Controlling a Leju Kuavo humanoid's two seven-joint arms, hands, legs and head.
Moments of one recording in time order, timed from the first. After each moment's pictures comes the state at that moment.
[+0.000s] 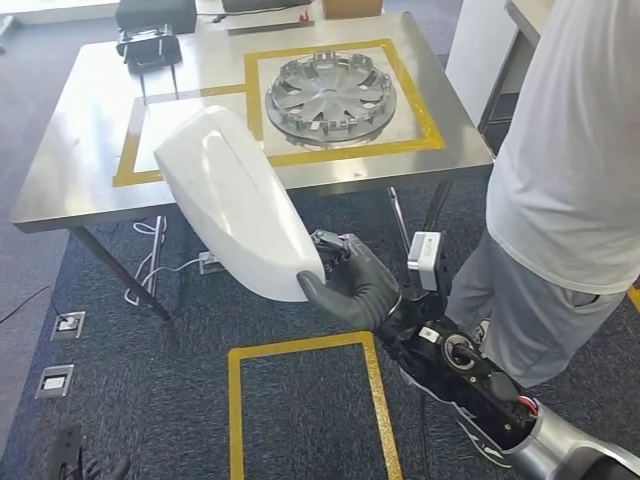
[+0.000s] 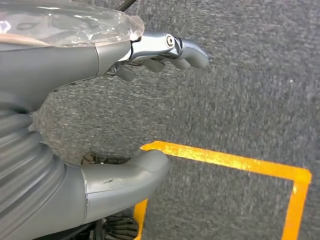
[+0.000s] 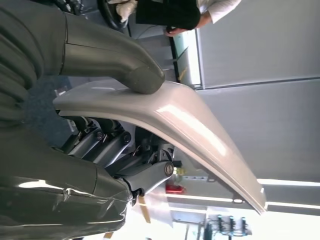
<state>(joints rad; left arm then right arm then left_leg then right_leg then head) -0.35 0.17 -0.65 -0.26 0.76 0.29 -0.27 -0.28 -0.30 0.65 -1.92 -0.41 0.04 -0.20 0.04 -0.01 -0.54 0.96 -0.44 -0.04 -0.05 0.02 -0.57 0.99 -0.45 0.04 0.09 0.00</state>
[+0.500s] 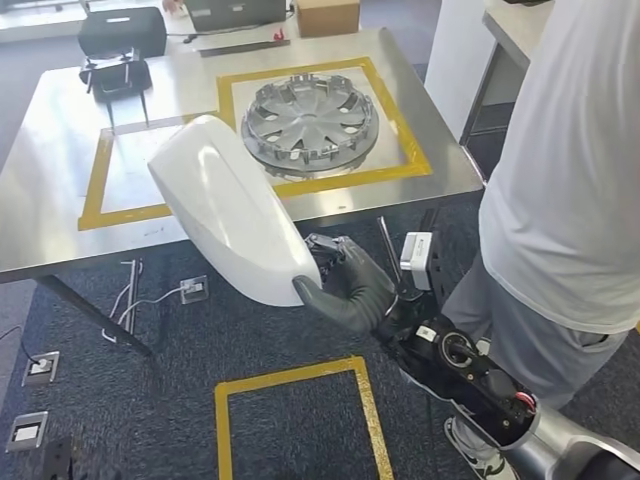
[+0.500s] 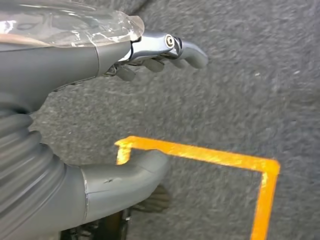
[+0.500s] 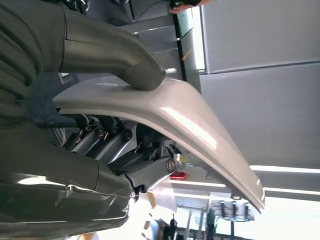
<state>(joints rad) -0.35 0.18 -0.65 -0.26 0.76 0.29 -0.28 -0.27 -0.30 0.64 -1.92 -0.40 0.06 -0.21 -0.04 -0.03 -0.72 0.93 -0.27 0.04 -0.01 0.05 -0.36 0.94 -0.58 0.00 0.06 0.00</state>
